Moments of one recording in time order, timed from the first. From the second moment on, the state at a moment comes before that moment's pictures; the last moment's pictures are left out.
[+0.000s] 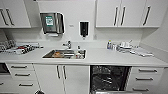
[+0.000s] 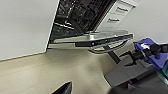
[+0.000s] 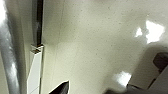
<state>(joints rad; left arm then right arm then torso) 0.66 1.86 -1.02 0.05 0.29 -0.12 -0.97 2.44 -2.21 0.70 -0.32 0.69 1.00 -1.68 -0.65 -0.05</state>
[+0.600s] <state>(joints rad) 0.95 1.97 -1.30 0.05 0.24 -0.06 -1.08 2.53 -2.42 0.70 -0.33 0.08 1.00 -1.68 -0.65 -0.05</state>
